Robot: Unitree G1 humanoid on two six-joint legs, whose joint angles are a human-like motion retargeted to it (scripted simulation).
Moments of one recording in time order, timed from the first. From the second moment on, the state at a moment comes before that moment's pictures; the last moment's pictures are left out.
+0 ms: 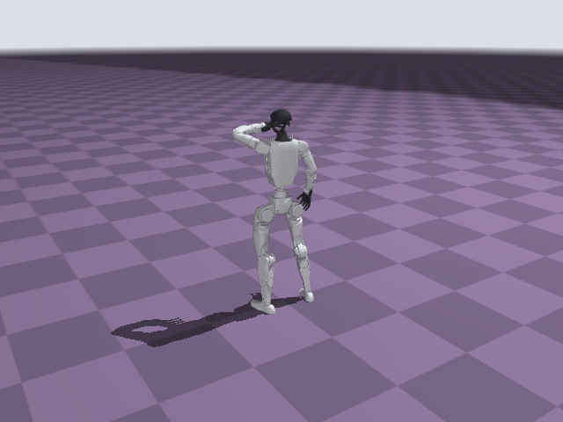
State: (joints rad) left arm -1.78 0.92 -1.11 -0.45 -0.09 -0.37 0.39; right arm 0.07 -0.48 0.42 0.91 0.20 -0.03 -0.06; waist -0.05 0.00 0.00; left_leg 0.11 0.09 0.31 0.01 -0.19 -0.18; right_leg 0.06 -0.22 -0.28 0.08 -0.06 0.24
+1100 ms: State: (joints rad) left arm -1.57 1.05 -0.97 -0.55 -0.14 -0.38 0.34; right arm 0.10 -0.48 0.36 0.85 0.19 -0.03 -0.06; waist -0.05 0.00 -0.02; left_leg 0.11 0.09 0.32 0.01 -0.19 -0.18; right_leg 0.05 -0.21 -0.26 0.08 -0.05 0.25
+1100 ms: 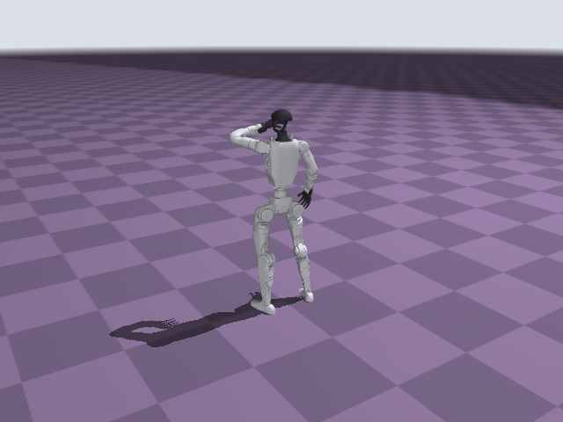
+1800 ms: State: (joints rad) left arm -1.79 0.76 -1.10 -0.36 -0.09 -0.34 0.36; right arm 0.11 -0.46 0.43 0.97 0.24 -0.02 -0.06; waist -0.04 -0.02 -0.01; left_leg 0.11 0.08 0.30 0.01 -0.19 -0.18; right_leg 0.06 -0.22 -0.28 0.08 -0.06 0.24
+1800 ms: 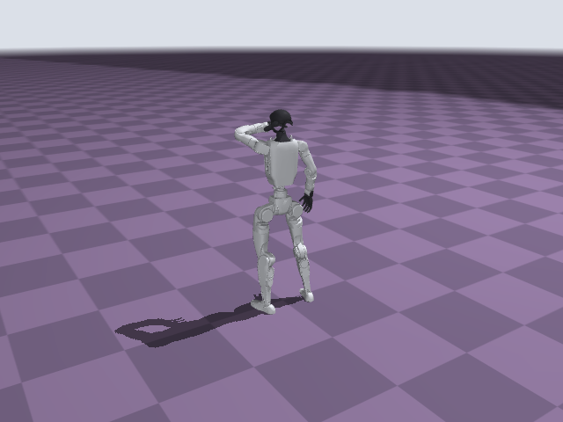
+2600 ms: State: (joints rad) left arm -1.61 1.04 -1.02 -0.56 -0.14 -0.37 0.39; right arm 0.05 -0.53 0.39 0.93 0.20 -0.02 -0.08; waist -0.05 0.04 -0.01; left_leg 0.12 0.08 0.34 0.01 -0.20 -0.18; right_leg 0.05 -0.21 -0.25 0.08 -0.06 0.24
